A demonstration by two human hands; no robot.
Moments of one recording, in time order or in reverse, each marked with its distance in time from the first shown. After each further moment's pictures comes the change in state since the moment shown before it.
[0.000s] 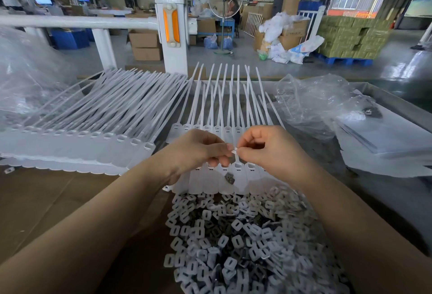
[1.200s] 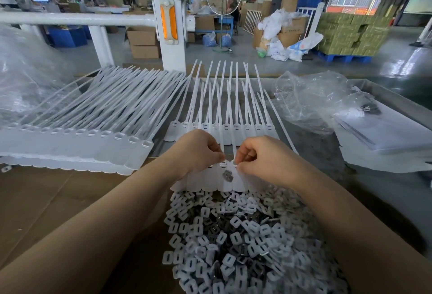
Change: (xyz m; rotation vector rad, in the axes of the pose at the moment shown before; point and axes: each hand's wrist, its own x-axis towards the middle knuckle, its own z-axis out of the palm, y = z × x) left_hand 0.016 -0.008 0.013 0.470 0.198 -0.058; right_hand 0.001 0.008 0.005 -0.352 -0.167 0.070
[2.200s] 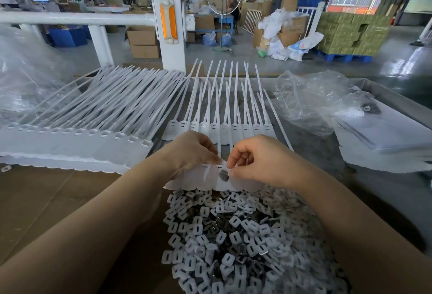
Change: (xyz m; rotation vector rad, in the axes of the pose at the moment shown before) left_hand 0.002 -0.007 -0.005 -0.262 -0.090 -0.127; right_hand -0.002 -0.005 -0.003 0.051 -0.063 -0.127
